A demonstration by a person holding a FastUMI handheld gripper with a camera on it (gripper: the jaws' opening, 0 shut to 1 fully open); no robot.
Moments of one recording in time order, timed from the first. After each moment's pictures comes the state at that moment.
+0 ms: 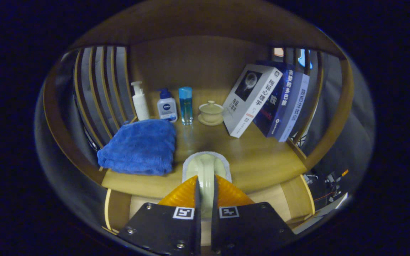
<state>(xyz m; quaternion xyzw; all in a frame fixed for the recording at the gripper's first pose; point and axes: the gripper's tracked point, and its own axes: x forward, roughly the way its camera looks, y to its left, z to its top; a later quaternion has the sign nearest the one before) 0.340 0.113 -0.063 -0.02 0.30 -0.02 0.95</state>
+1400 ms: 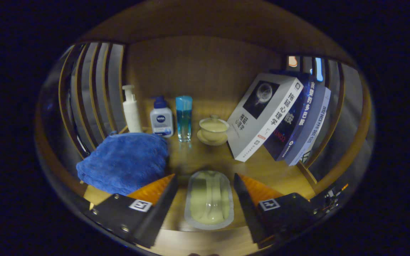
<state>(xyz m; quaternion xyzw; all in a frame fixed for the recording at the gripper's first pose) 0.405 0.120 -0.056 -0.03 0.22 0.00 0.97</state>
